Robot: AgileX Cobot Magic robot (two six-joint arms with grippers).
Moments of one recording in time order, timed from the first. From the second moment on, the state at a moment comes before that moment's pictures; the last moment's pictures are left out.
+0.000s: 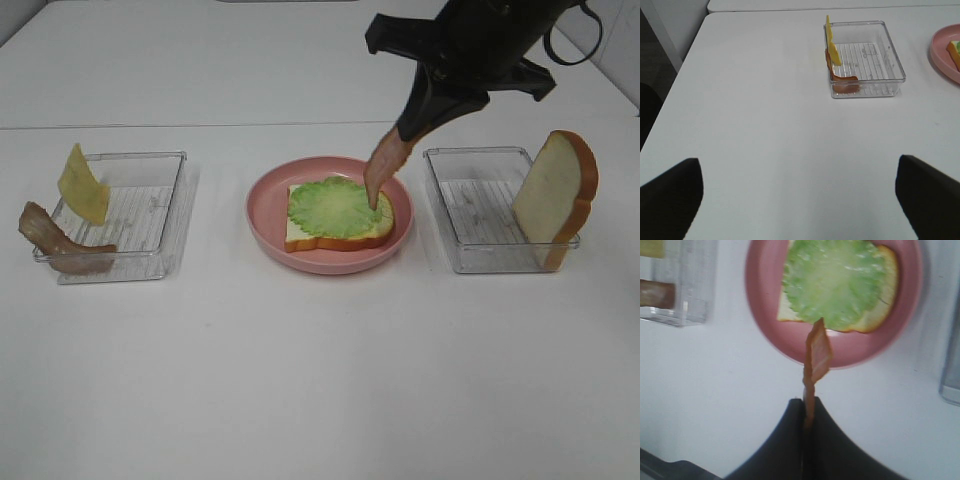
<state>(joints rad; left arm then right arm) 0.07 -0.01 -0.51 -0.01 1.08 0.03 0.34 1.79 -1.49 0.40 1.05 0.02</state>
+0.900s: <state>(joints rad) 0.07 -0.01 -0.51 -0.01 1.08 0.03 0.44 2.30 -1.94 0.63 1.01 -0.14</state>
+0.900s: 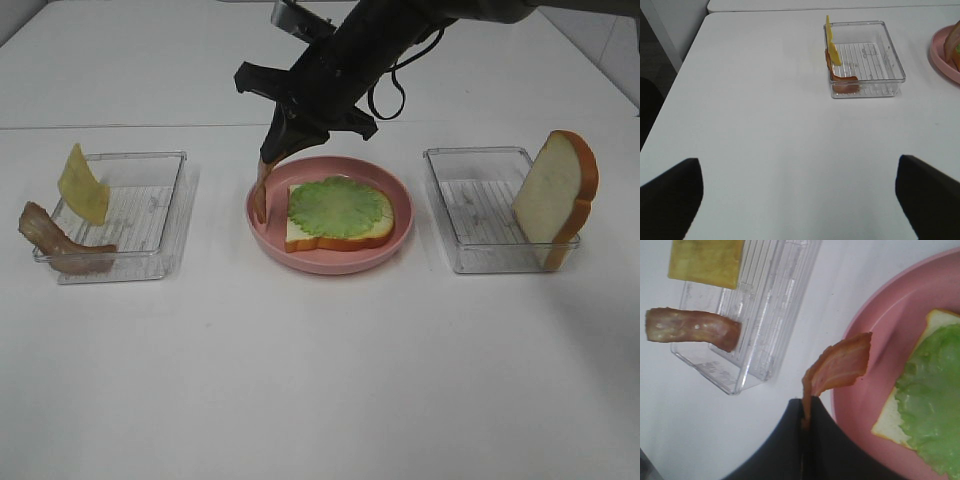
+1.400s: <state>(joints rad) 0.07 -0.01 -0.51 -0.01 1.08 0.03 0.44 2.32 -1.96 0.31 1.03 -0.03</state>
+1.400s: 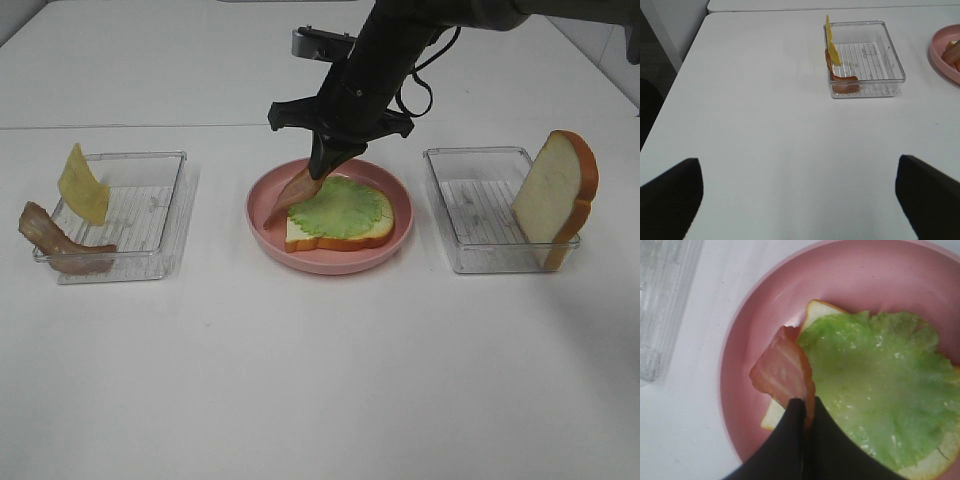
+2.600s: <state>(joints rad) 0.07 -0.01 -0.51 -0.01 1.08 0.03 0.44 2.32 -1.96 0.08 1.07 0.12</state>
